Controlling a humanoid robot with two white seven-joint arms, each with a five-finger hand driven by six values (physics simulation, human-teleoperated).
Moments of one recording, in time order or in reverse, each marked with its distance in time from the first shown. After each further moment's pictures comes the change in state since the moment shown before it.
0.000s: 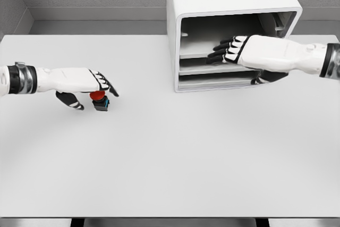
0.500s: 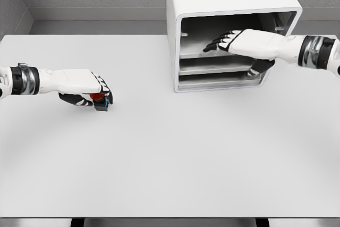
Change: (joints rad) left arm 0.002 -0.006 -0.004 -0.002 -0.010 0.001 0.001; right arm -0.107 0.092 0.107 0.156 0.065 0.160 0.000
